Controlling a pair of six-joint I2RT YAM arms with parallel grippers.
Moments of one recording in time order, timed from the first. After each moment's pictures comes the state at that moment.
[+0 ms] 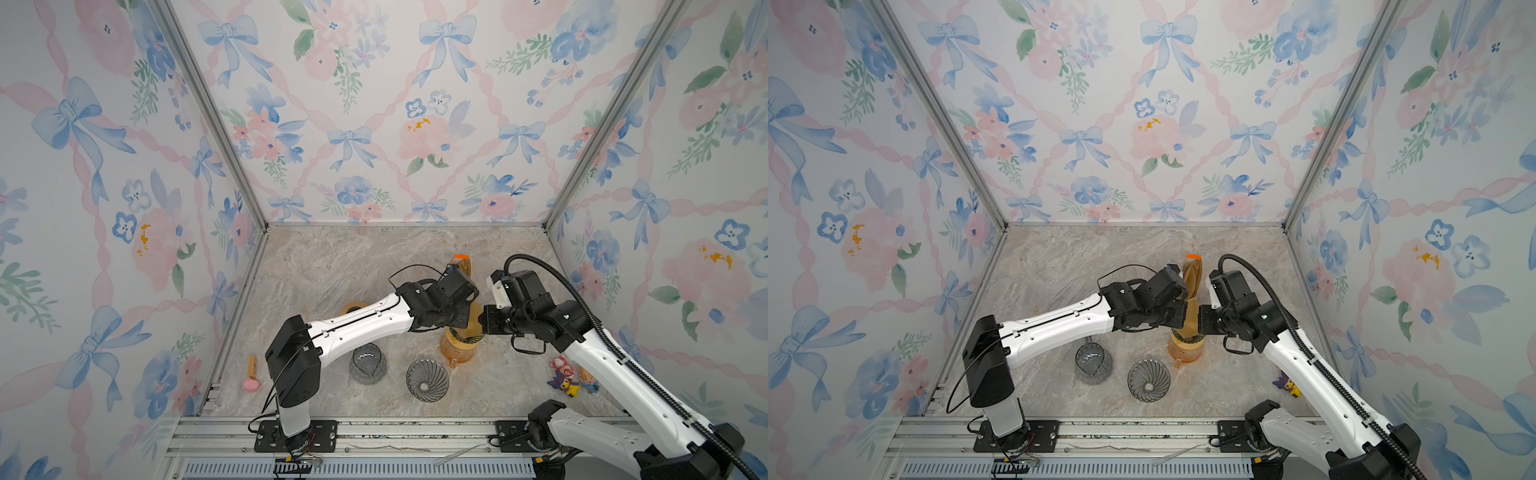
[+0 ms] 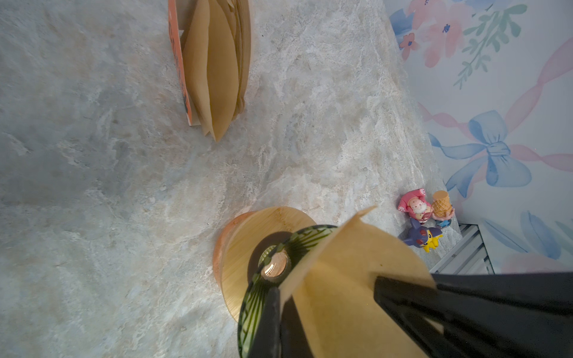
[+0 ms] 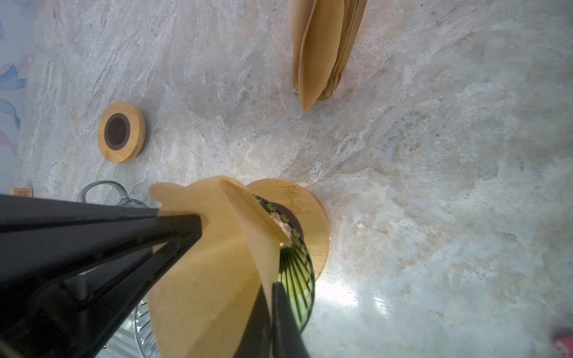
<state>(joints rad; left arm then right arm) -1.05 1.79 1.59 -0.67 -0.09 -0.73 0.50 1.05 1.02 -0.94 -0.07 0.45</state>
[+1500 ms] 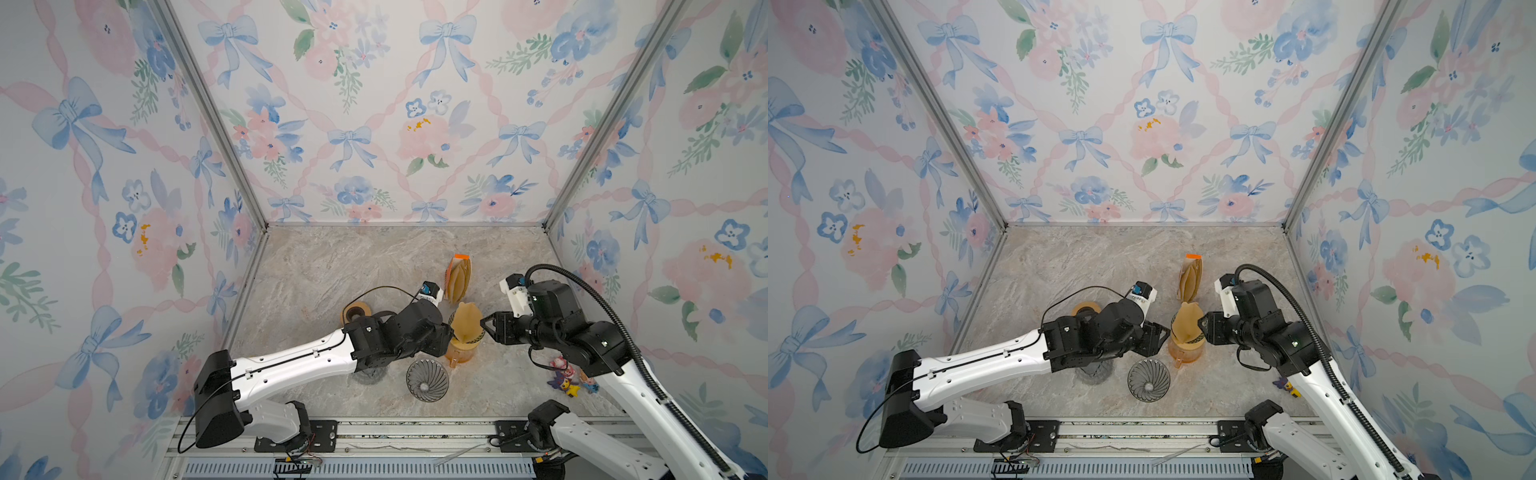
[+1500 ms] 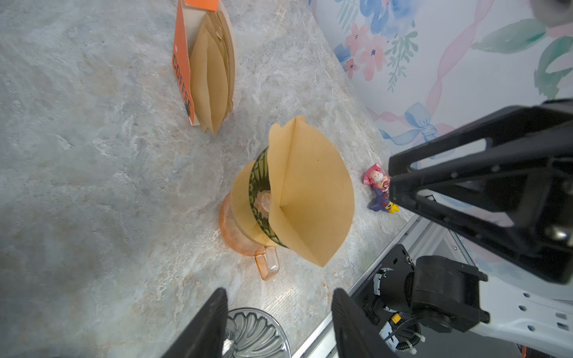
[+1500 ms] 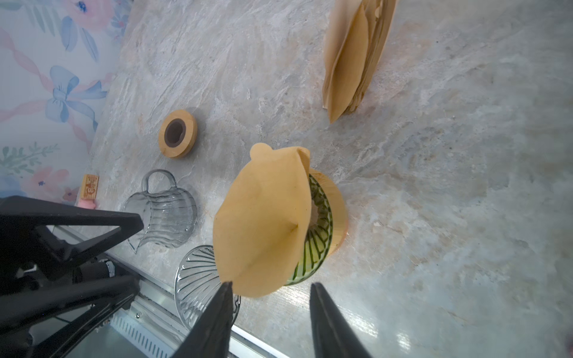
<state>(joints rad) -1.17 1.33 1.13 -0.45 -0.19 -0.70 0.50 0.86 1.03 -1.00 -0.17 0.41</state>
